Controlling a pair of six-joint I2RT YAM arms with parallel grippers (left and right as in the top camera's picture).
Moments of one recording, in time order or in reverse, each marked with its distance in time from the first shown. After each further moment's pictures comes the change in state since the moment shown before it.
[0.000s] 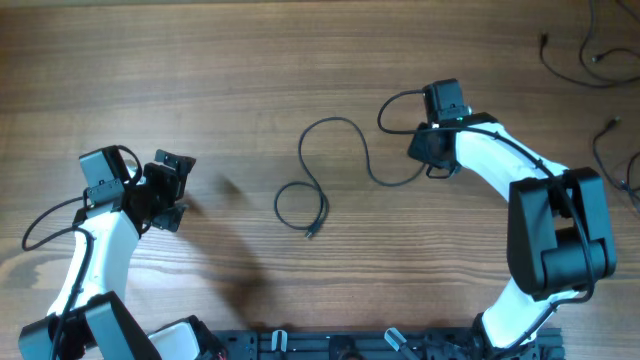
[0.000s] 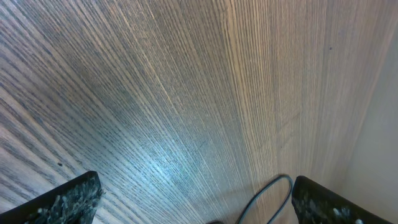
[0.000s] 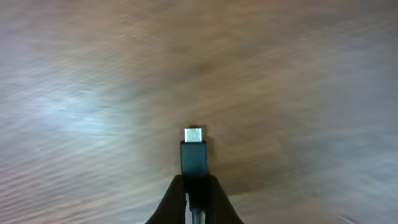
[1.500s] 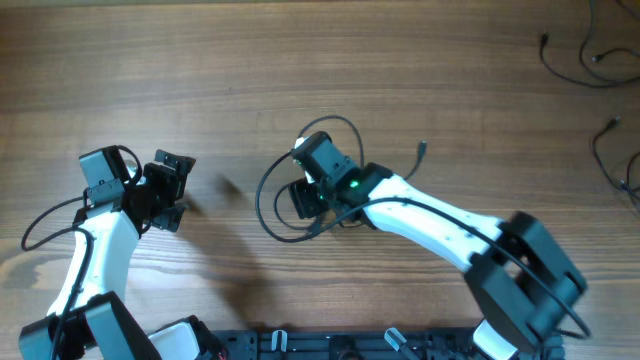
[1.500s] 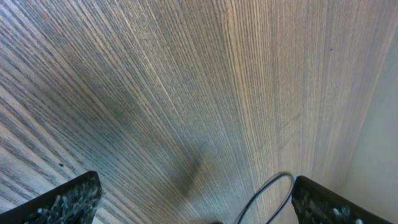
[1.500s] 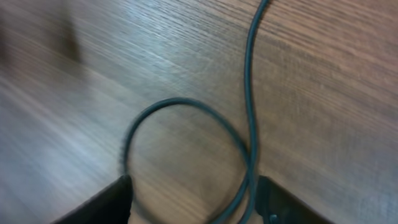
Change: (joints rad) left arm 0.000 0.000 0.000 0.000 -0.003 0.000; right arm 0.605 -0.080 0.000 0.113 -0.113 -0.240
